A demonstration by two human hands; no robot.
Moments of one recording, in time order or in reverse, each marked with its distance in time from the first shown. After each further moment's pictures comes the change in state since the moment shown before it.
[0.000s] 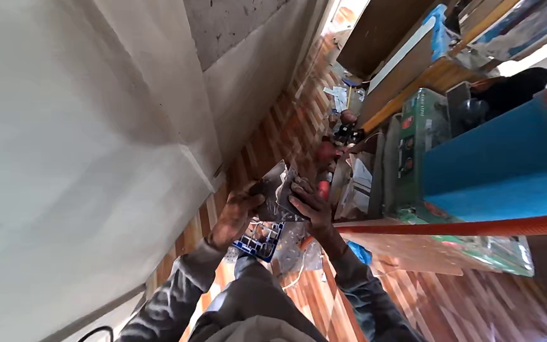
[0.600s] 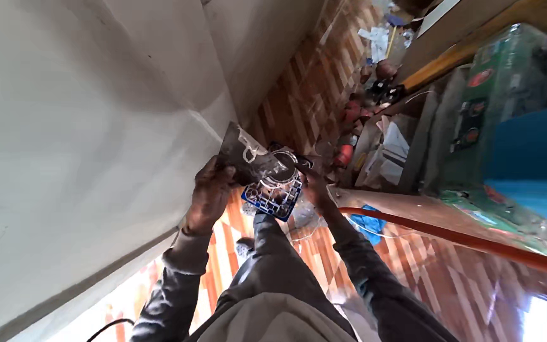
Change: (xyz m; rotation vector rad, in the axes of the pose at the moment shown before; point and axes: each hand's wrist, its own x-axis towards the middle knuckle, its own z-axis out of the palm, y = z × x) left_hand -0.017 0.022 -0.076 0.060 0.308 0.138; right_hand -0.085 0.060 0.099 -0.098 -0.539 0.872
